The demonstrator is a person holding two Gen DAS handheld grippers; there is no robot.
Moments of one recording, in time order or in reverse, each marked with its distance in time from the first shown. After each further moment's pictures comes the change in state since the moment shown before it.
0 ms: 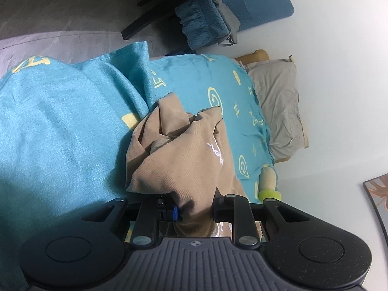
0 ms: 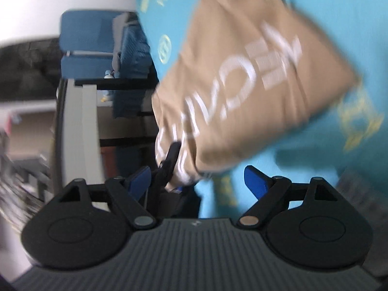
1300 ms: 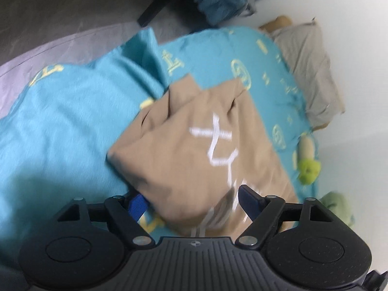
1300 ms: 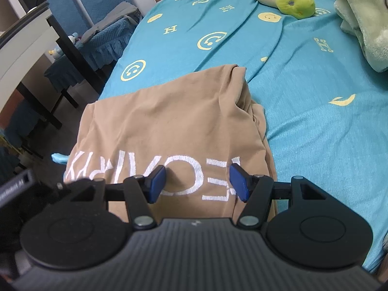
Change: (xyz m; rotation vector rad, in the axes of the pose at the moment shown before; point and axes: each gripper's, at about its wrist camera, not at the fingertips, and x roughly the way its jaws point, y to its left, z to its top) left arm 0.004 -0.026 -0.004 0.114 0.119 0.186; right arm 0.001 0.058 0.004 -0.804 -0.321 -0.559
